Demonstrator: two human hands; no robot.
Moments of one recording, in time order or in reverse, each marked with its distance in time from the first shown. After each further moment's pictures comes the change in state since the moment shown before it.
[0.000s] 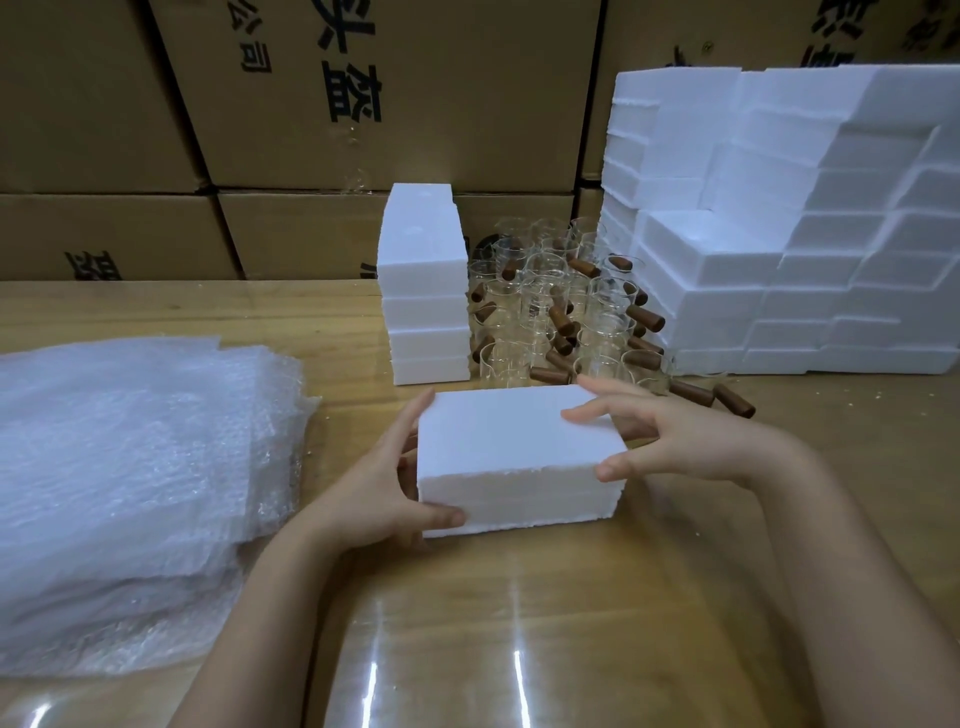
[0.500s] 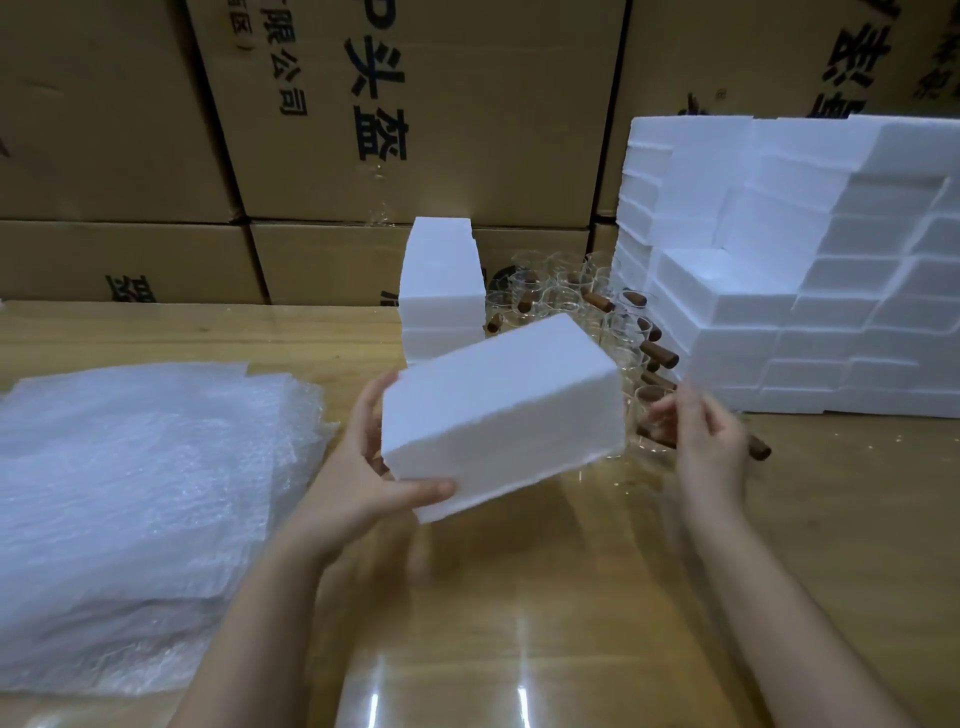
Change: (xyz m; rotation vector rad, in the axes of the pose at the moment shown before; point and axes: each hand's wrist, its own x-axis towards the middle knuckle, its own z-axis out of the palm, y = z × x) left_hand -0.011 0.031 -0.019 -0.180 0.311 0.089; right_hand 0.031 0.013 0.032 0.556 1.194 -0.219
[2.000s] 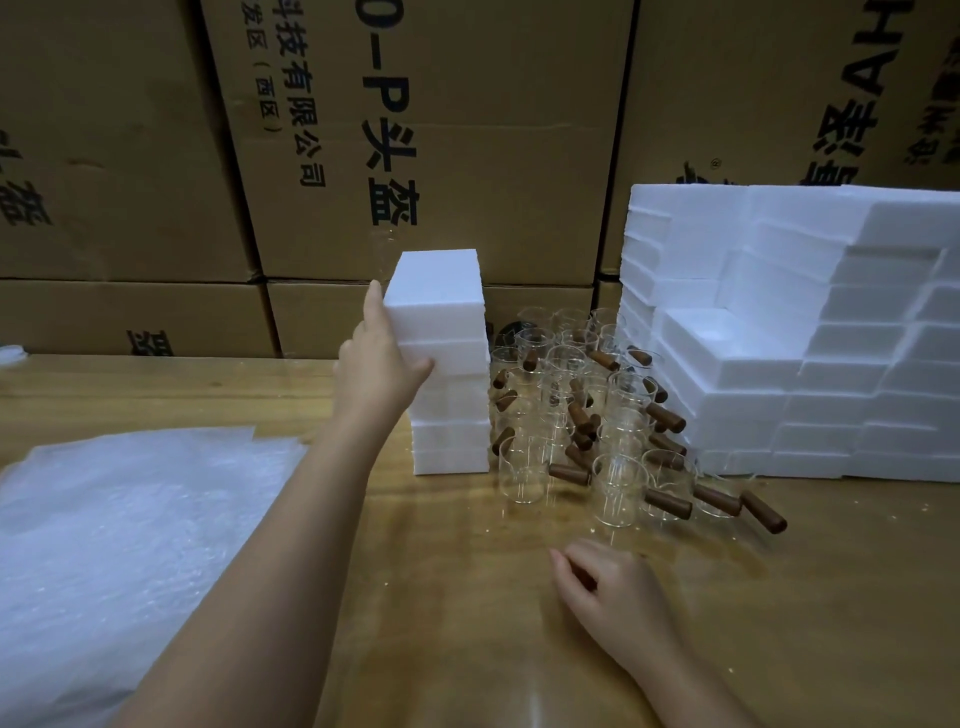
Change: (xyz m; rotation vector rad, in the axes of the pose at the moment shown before) left_hand 0.132 0.084 -0.004 0.766 0.499 0.040; right_hand -0.048 0.030 0.028 -0.599 -0.507 -0.462
